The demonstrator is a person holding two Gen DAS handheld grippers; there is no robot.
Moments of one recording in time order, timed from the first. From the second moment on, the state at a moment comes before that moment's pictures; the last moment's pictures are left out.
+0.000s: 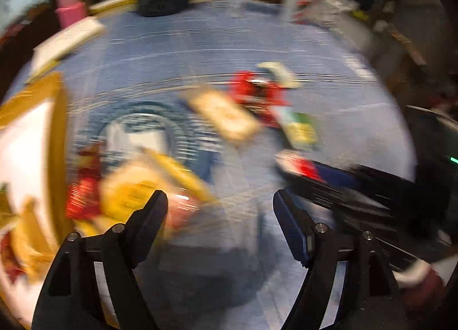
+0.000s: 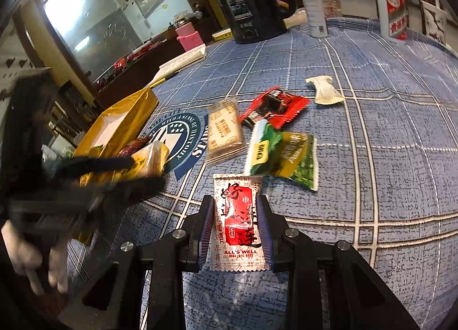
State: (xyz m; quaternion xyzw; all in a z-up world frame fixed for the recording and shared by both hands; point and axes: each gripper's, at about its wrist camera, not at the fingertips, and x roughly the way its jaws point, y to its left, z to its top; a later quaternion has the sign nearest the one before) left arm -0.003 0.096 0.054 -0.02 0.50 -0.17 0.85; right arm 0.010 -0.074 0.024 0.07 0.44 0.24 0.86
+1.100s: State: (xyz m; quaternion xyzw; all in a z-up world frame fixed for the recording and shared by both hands) left arm 0.057 0.159 0.052 0.02 0.50 0.02 0.86; right arm 0.010 -0.090 0.020 0.13 0.44 0.24 0.86
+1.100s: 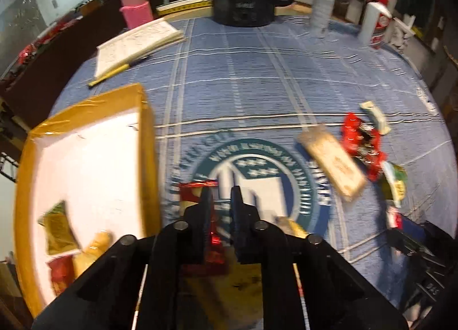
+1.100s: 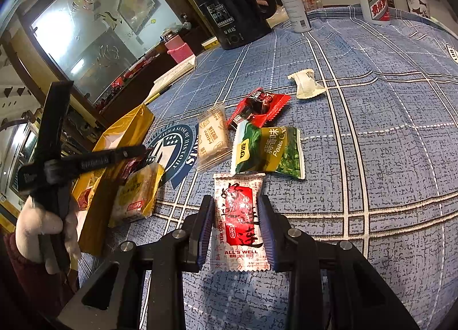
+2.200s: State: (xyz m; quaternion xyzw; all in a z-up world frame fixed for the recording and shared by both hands) left arm 0.053 0.098 0.043 0.06 0.52 -0.10 0.85; right arm 0.011 -0.091 0.020 0.12 0.43 0.24 0.86
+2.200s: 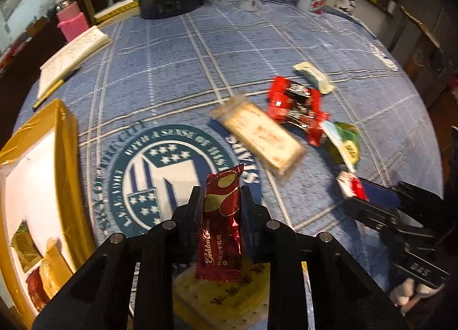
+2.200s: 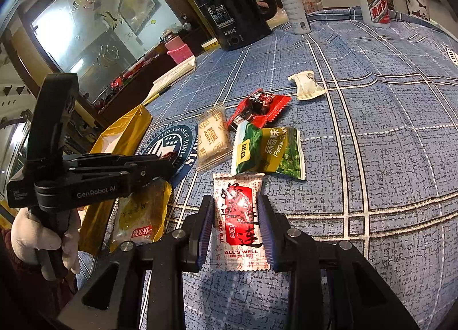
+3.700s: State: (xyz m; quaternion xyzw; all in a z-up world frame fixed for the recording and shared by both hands) left arm -0.072 0.368 0.055 -0.20 0.39 0.04 0.90; right arm -0.049 0.168 0.071 -0.01 0.45 0.42 0.79
